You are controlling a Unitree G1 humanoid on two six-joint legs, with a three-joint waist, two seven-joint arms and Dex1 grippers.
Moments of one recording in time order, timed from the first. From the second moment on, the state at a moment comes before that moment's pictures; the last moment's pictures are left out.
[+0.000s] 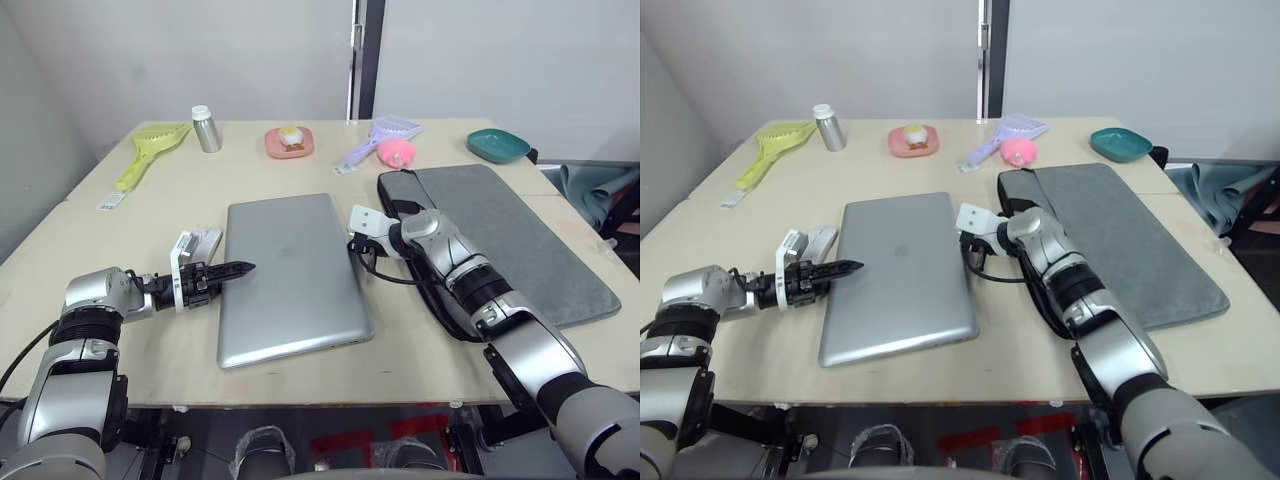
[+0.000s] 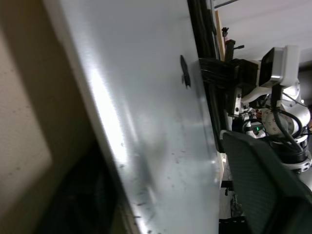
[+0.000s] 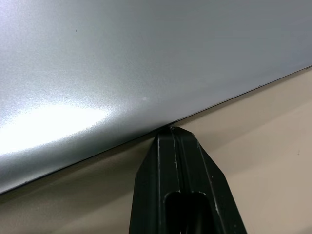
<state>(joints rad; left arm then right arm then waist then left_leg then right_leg) -0.63 0.68 0.14 0.72 -0.56 1.17 -1.25 -0.90 -0.32 0.36 0.65 -0.22 0.17 1.00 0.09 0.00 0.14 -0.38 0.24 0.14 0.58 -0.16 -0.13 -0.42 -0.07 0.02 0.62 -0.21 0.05</state>
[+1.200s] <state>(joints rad) -0.41 0.79 0.46 0.26 -1.03 1.61 -0.85 -0.55 -0.80 -0.35 -0.34 0.45 1.12 1.09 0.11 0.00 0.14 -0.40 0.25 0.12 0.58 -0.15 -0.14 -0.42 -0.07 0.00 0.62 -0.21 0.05</state>
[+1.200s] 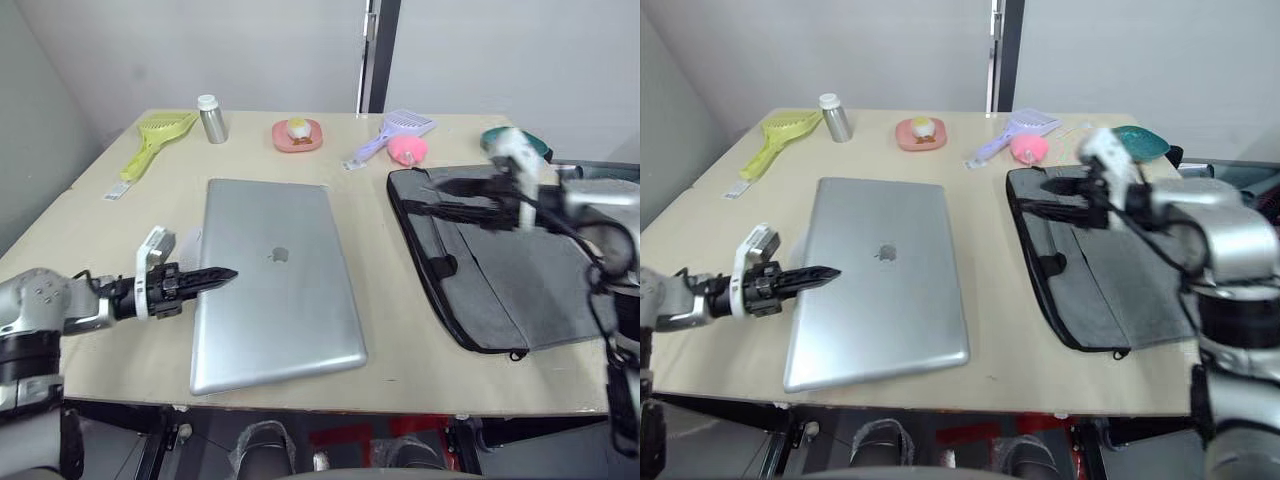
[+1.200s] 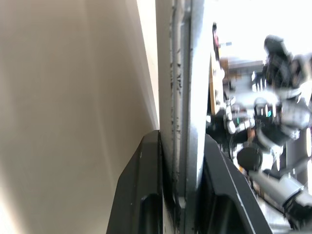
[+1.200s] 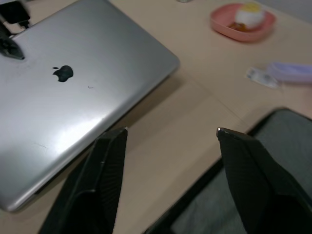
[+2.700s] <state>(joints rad) -0.50 0.65 0.50 0.36 -1.40 1.57 -0.43 -0.46 -0.63 0.06 -0.21 0.27 1.09 0.44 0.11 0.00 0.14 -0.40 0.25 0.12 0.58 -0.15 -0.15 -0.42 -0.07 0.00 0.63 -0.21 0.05</state>
